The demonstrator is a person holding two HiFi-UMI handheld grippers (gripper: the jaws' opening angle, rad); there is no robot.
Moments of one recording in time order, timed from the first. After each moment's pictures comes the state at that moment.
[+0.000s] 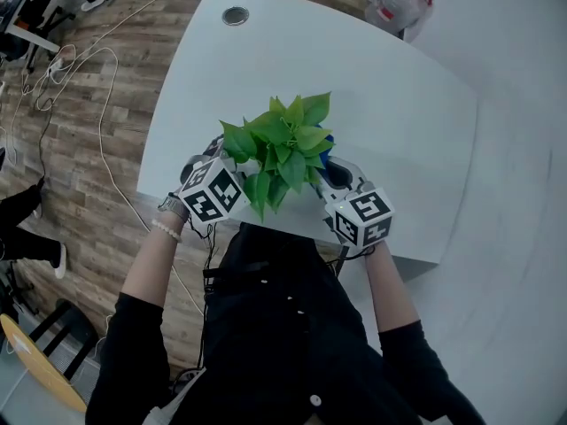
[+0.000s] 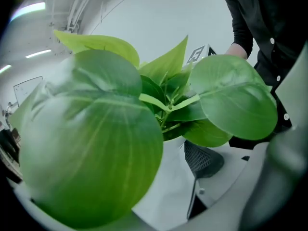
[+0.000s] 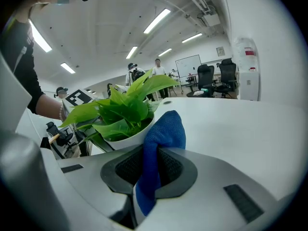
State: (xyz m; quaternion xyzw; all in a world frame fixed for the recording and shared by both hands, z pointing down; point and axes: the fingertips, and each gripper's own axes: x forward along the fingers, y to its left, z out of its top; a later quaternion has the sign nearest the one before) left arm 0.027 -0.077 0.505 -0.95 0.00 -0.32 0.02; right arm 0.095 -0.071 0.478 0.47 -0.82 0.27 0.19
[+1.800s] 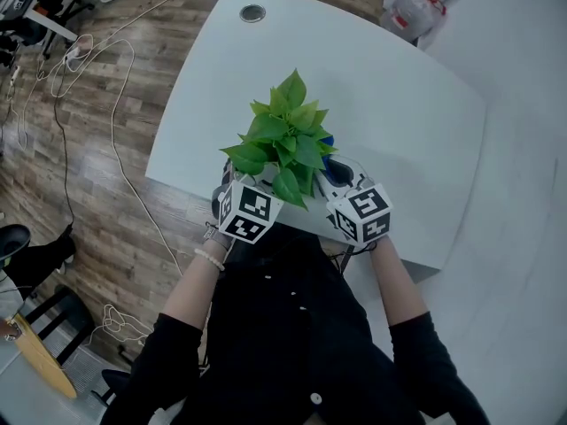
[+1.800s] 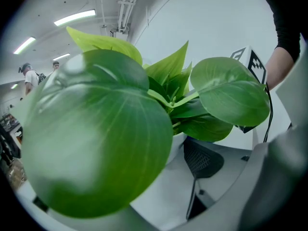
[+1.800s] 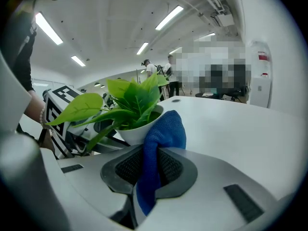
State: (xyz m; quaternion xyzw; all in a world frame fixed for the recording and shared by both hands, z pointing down) left arm 0.023 -0.070 0.508 -0.91 0.28 -0.29 -0.08; right arm 0.079 -0.055 0.486 0.43 -0.84 0.24 0.22
